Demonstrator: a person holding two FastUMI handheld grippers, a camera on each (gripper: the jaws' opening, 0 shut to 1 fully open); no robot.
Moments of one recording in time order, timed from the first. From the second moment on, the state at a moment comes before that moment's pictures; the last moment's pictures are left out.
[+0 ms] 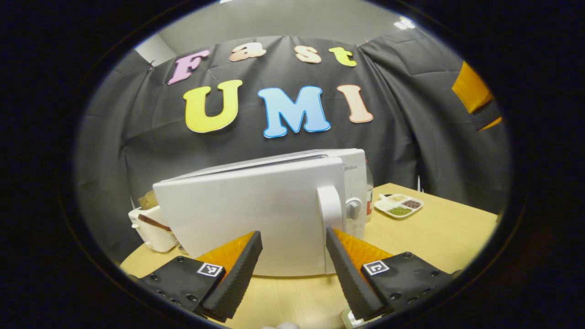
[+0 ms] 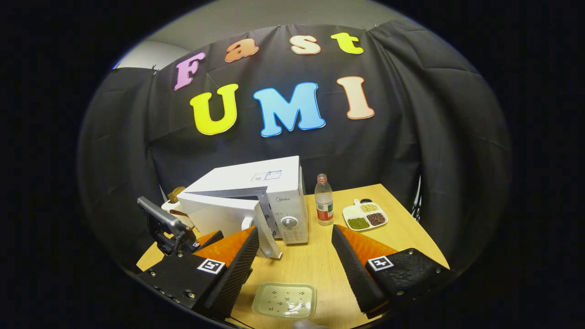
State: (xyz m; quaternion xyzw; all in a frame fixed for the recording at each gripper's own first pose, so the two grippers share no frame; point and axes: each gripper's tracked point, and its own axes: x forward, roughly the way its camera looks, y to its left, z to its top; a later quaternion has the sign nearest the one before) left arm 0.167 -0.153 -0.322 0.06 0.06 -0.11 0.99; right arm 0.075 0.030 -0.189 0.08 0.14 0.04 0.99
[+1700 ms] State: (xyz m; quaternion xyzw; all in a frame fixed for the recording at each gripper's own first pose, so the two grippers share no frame) left arm 0.100 -0.128 -0.255 0.06 0.07 -0.01 1.00; right arm 0.020 -0.020 -0.177 0.12 0.15 0.10 0.98
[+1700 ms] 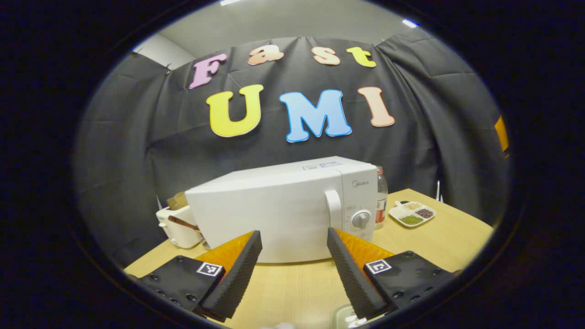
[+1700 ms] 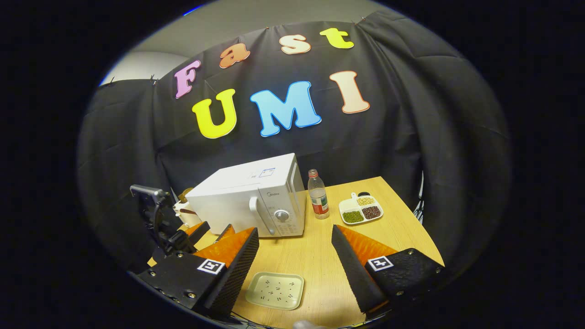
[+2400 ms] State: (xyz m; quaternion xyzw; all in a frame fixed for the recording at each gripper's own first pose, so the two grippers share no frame) left arm -0.139 -0.078 -0.045 0.06 0.02 0.06 1.00; right arm -0.083 -0.103 -0.042 0.08 0.02 0.09 0.99
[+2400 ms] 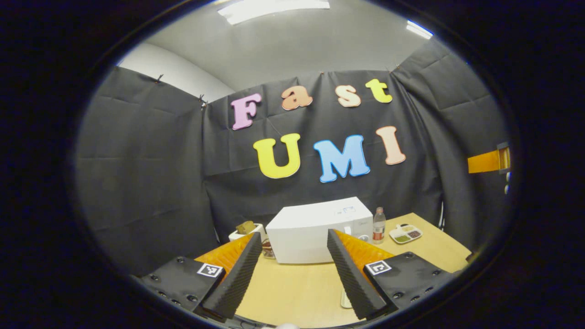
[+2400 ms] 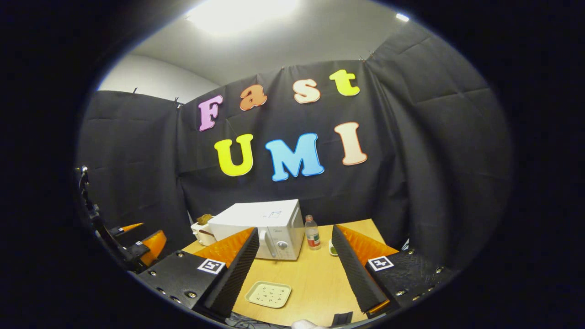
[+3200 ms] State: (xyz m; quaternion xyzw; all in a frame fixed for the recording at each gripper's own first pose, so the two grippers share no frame) left arm -0.174 -0.080 0.045 0.00 -0.03 0.03 1.00; right arm -0.118 -0.128 -0.009 0.06 -0.03 0.01 1.00
